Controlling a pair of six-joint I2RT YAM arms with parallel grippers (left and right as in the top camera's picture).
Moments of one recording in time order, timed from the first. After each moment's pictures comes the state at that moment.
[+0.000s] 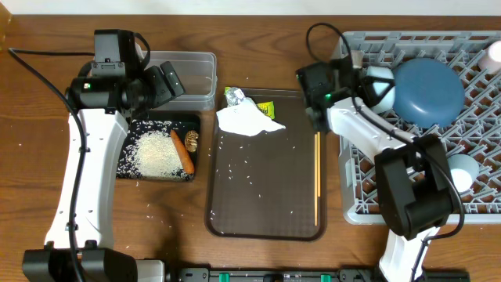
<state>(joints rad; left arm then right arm) 0.02 1.53 1.48 -0.97 0.09 -0.45 0.42 2.00 1.33 -0.51 1.39 -0.05</state>
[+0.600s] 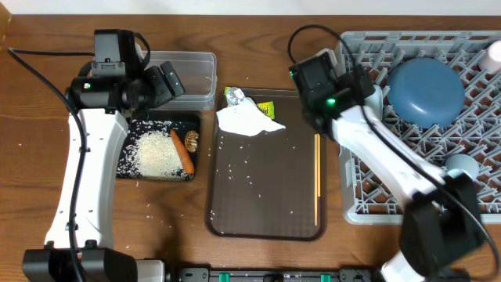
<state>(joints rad) 0.02 1.53 1.48 -0.97 0.09 -0.45 0.49 1.74 1.35 -0.59 0.67 -0.11</state>
